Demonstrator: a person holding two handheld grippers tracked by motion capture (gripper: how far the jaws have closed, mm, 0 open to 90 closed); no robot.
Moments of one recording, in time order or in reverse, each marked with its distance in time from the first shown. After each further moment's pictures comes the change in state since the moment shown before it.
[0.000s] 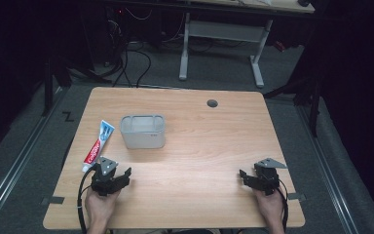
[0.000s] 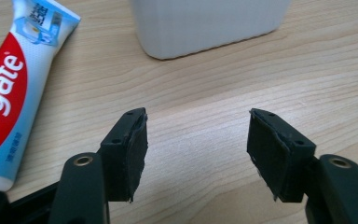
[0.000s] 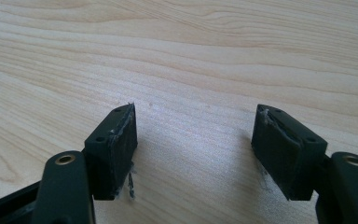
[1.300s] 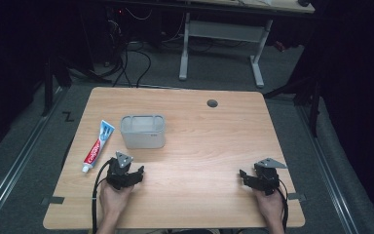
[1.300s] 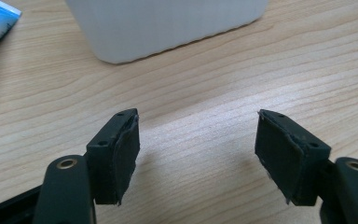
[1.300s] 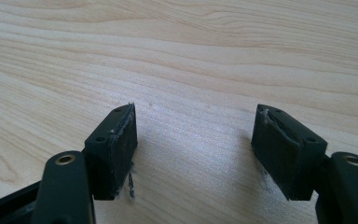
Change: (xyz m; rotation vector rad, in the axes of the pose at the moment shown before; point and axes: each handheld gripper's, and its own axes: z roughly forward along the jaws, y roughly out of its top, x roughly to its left) left arm -0.023 0.011 0.037 0.060 -0.036 0.035; right arm 0.000 0.000 0.000 0.001 0.000 0.003
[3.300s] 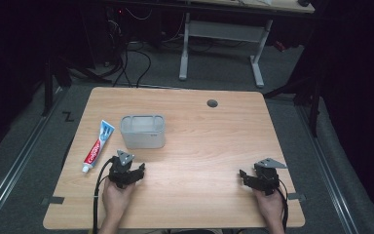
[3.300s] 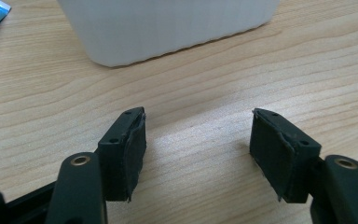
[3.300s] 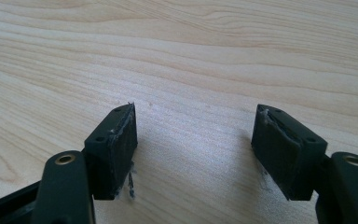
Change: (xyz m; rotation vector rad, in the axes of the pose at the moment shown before) left arm 0.001 0.002 0.014 -0.005 -0.007 -0.027; right arm 0.000 0.000 0.000 0.001 -0.001 -0.001
